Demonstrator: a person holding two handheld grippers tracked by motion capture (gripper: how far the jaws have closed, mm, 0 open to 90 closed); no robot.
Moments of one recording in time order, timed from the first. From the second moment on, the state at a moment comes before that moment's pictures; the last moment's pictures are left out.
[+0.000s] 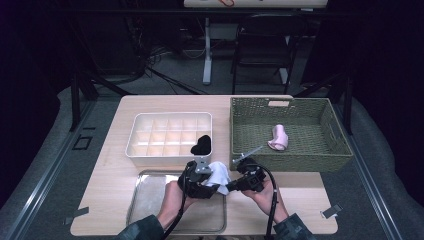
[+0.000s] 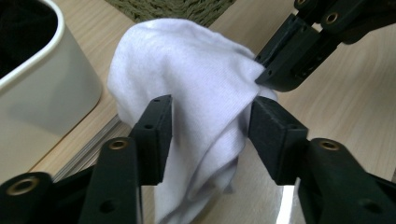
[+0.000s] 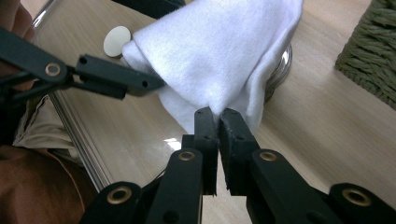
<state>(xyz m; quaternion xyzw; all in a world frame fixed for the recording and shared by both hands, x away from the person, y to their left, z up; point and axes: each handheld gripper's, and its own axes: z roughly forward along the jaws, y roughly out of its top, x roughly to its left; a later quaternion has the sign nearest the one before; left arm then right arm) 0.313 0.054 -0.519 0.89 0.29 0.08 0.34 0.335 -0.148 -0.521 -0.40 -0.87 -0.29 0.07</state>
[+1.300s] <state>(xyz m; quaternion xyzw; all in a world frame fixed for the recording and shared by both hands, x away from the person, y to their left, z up) 0.309 0.063 -0.510 0.86 0.32 0.13 0.39 0.338 -0.136 -0.539 -0.41 -0.86 -0.29 0.05</state>
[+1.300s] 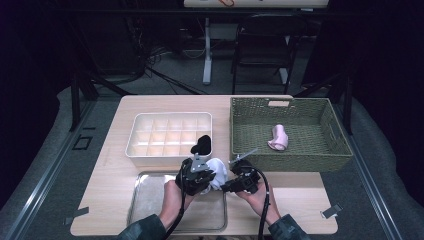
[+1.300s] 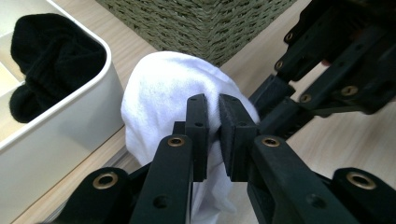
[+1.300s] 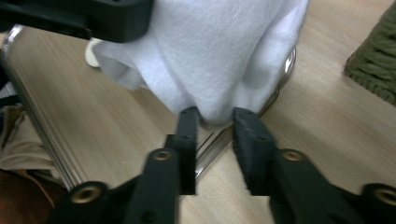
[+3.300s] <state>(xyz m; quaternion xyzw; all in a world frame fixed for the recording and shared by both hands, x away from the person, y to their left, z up) 0.310 0.094 -0.501 0.85 0.32 0.16 0.38 0.341 -0.100 -0.536 -0.36 -0.89 -0.29 0.02</state>
